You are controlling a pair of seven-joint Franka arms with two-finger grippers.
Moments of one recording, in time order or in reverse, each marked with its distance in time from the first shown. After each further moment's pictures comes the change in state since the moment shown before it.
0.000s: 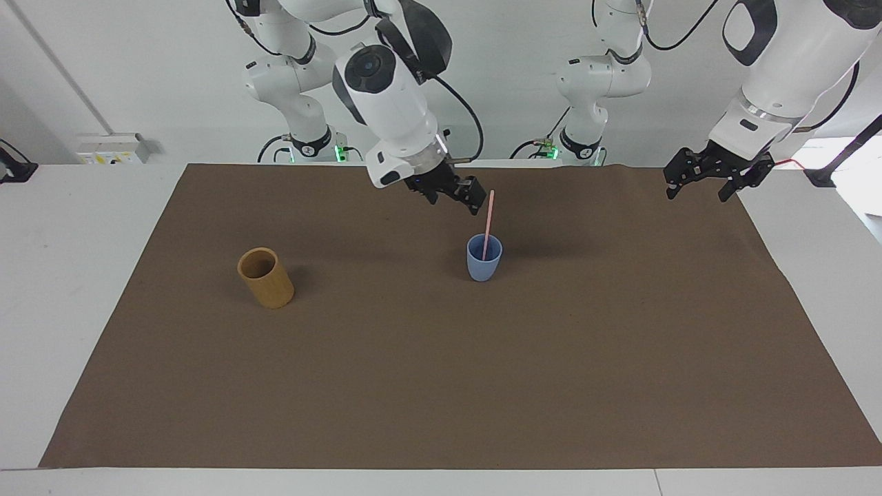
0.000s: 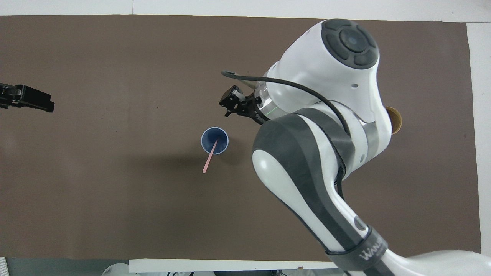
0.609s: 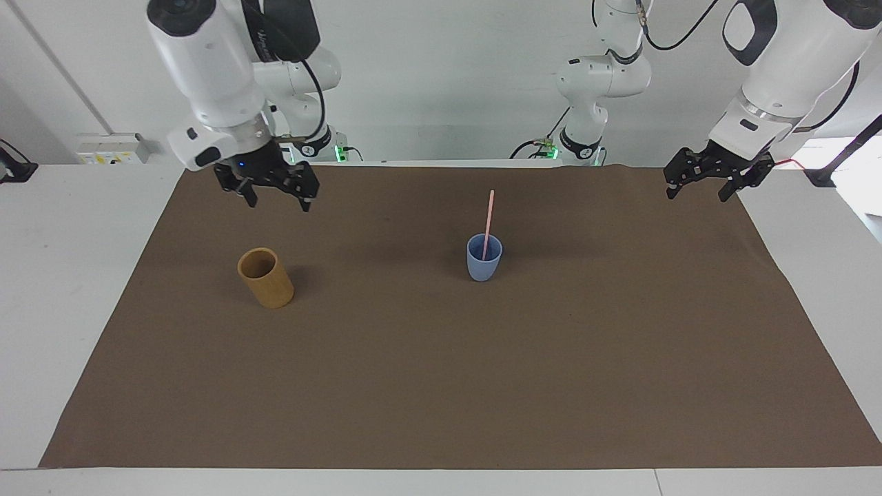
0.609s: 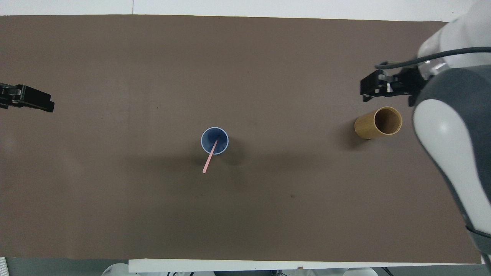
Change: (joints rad) left arm 0.000 0.000 0.000 0.000 0.000 0.000 0.000; right arm -0.341 -0.156 -0.011 0.063 -0.289 -0.353 -0.627
